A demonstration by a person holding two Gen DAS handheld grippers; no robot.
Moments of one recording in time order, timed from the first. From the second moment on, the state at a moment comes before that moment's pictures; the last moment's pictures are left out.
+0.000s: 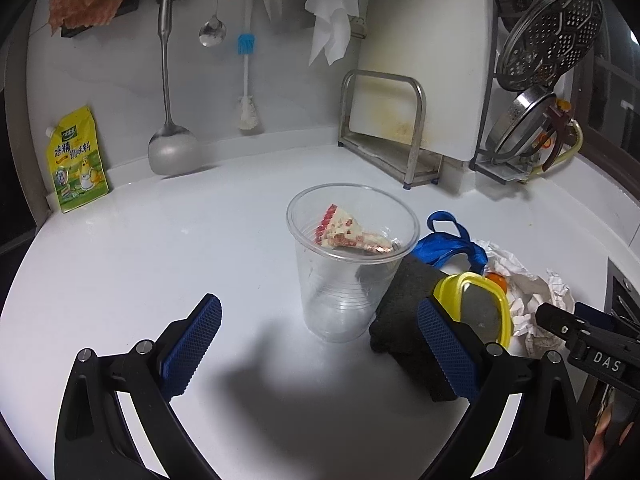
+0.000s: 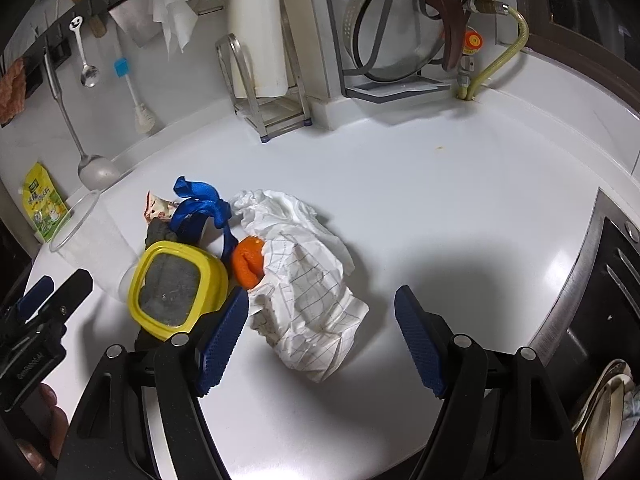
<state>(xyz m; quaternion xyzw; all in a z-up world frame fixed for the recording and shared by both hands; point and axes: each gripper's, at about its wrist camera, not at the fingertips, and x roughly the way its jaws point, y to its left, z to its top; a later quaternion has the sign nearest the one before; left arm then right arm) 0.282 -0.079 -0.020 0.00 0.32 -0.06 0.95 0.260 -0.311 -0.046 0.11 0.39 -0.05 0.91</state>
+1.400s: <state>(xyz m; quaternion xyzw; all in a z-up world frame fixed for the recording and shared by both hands) 0.328 -0.099 -0.026 0.00 0.34 -0.07 0.94 0.255 -0.311 -0.039 0.13 0.38 0.00 0.92</state>
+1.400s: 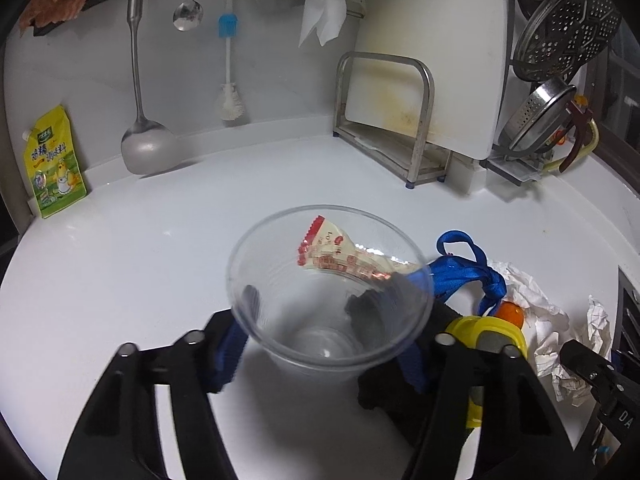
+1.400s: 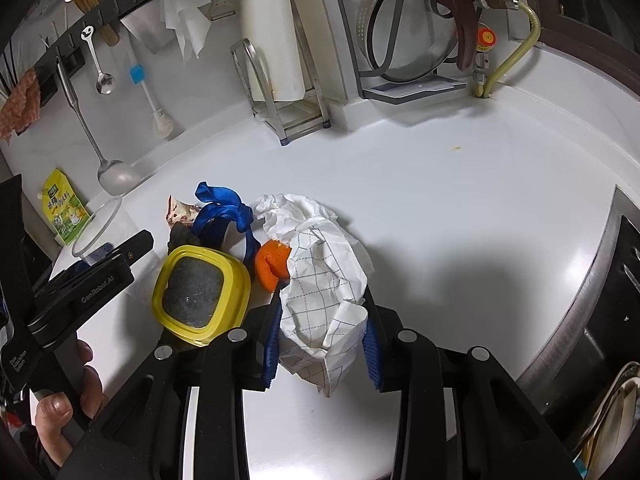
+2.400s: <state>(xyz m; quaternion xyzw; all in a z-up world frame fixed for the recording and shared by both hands) 0.135 -0.023 0.008 0.03 0.28 -0.07 0.96 0.132 -0.263 -0.024 0.10 0.34 -0.01 0.93</state>
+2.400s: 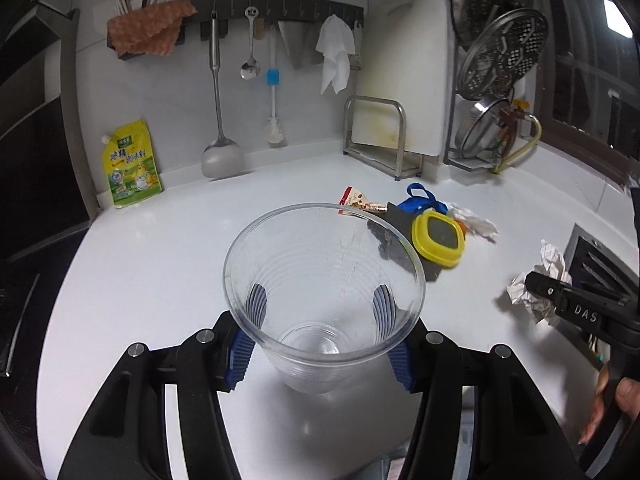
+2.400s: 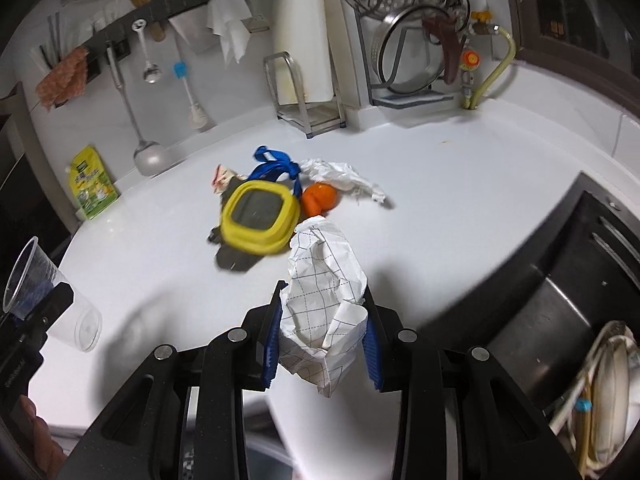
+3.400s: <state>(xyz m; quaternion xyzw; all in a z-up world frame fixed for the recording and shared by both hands) -0.031 -0.013 -0.035 0.05 0.31 -0.13 0.94 -0.074 -0.191 -0.061 0.10 0.35 0.03 0.93</state>
